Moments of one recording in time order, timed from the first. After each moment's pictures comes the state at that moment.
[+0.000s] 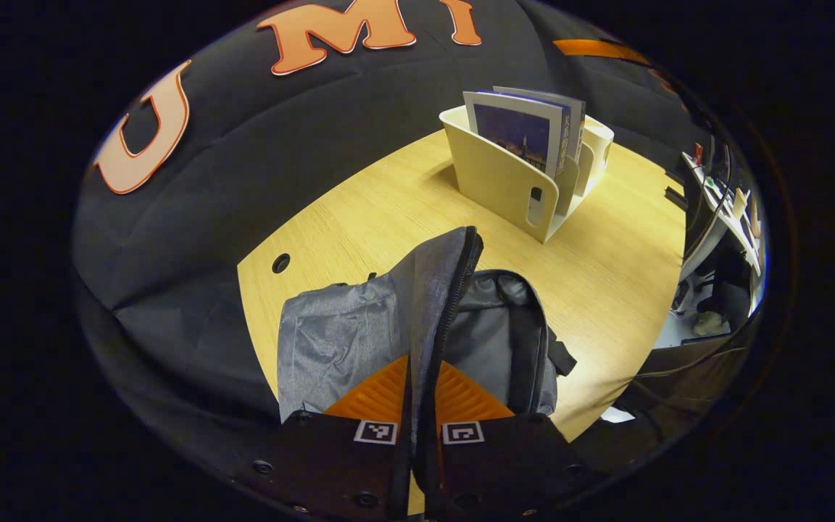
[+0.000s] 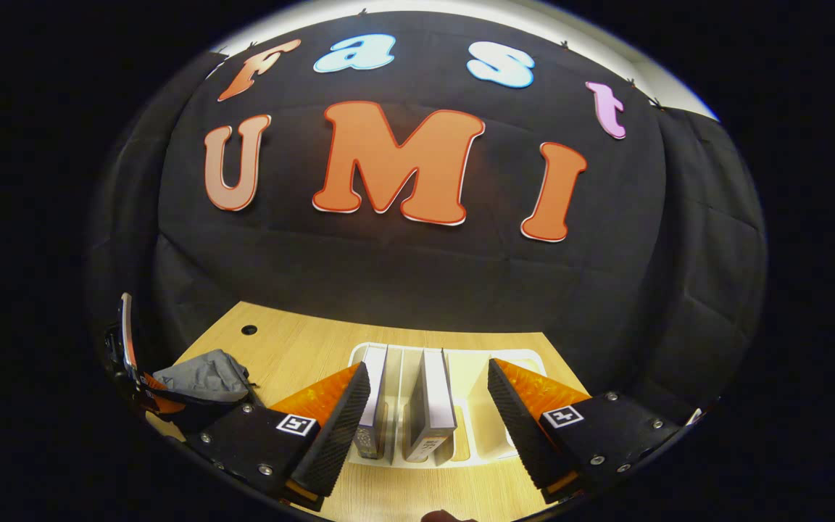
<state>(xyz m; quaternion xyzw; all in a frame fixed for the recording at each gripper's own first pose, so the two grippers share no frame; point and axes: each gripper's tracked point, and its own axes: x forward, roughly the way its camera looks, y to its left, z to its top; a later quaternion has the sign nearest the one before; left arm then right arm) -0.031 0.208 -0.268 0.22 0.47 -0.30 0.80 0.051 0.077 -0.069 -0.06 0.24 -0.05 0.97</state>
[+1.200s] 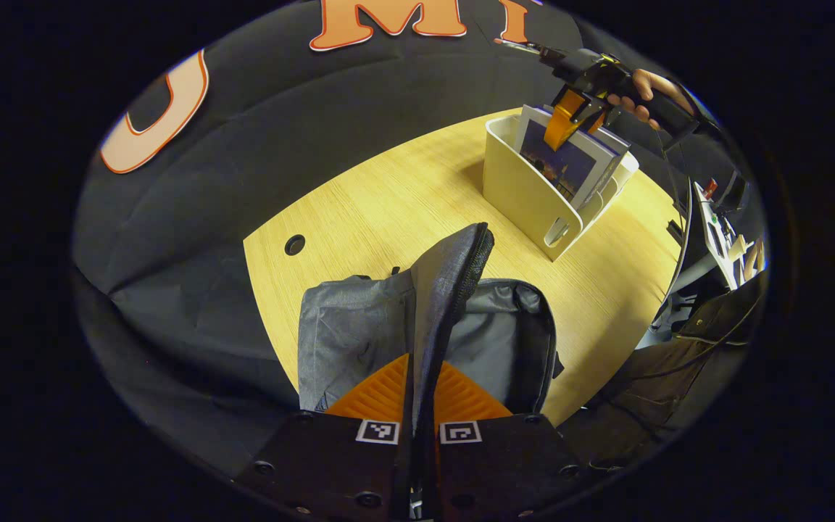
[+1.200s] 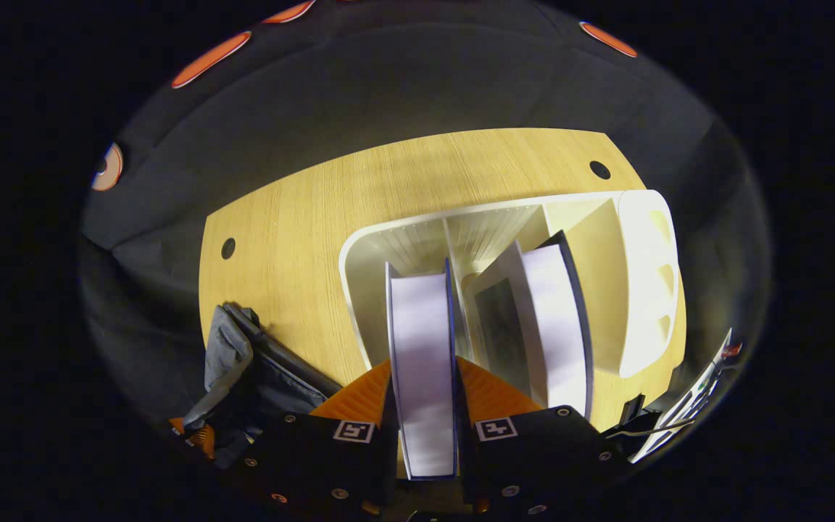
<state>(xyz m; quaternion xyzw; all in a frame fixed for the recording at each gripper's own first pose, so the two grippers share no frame) 0.016 0.230 -0.226 0.19 0.54 -0.28 0.77 0.114 0.109 -0.225 0.12 0.64 -0.07 0.76</state>
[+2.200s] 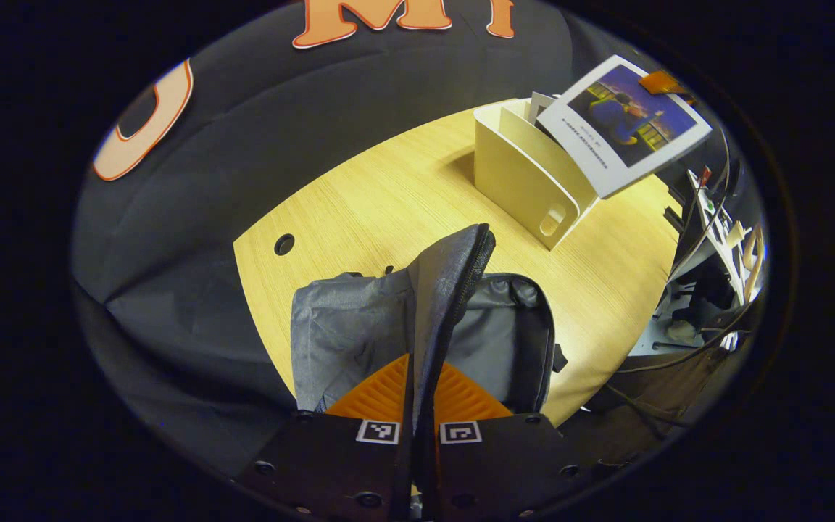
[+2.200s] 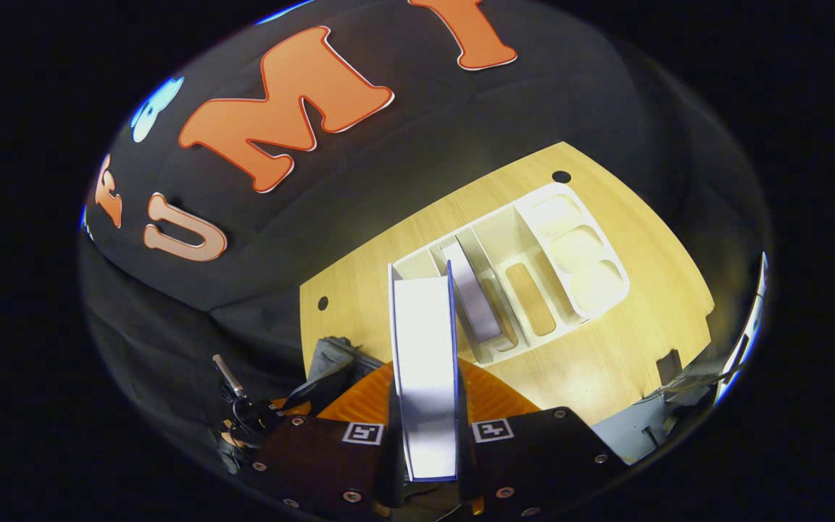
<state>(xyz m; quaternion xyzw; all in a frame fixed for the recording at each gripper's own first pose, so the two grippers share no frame) 0.008 0.225 -0.241 0.19 0.54 -0.30 0.76 0.010 0.078 -0.067 0.29 0.50 -0.03 0.82</state>
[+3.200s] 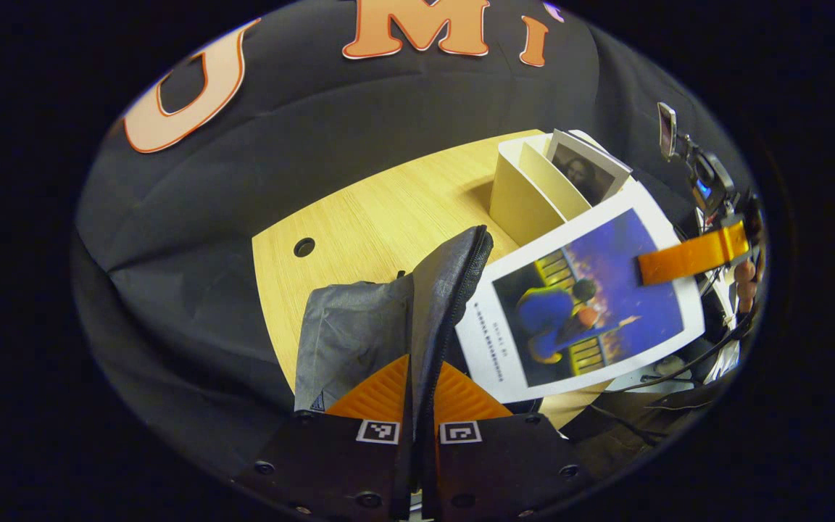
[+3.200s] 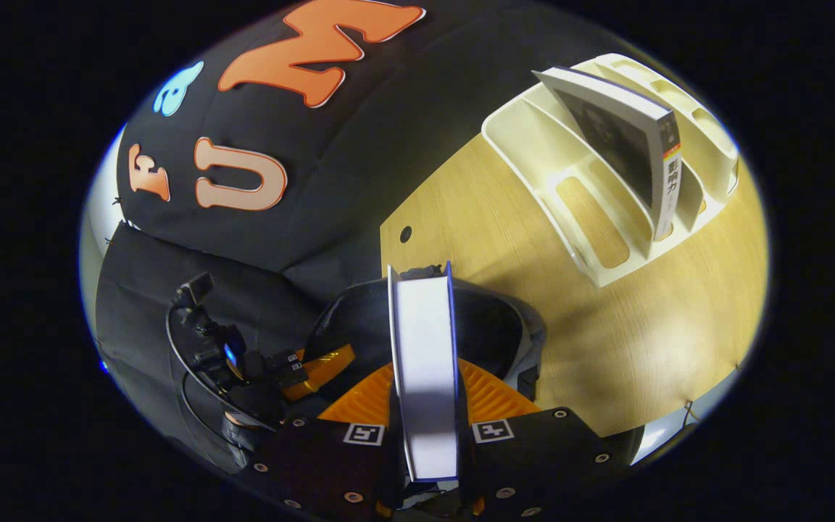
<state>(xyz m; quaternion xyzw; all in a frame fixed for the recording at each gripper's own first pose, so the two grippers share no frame) 0.019 0.243 -0.216 0.14 0.51 -0.27 0.80 -0.041 0.289 -0.177 0.42 0.49 0.13 0.75</state>
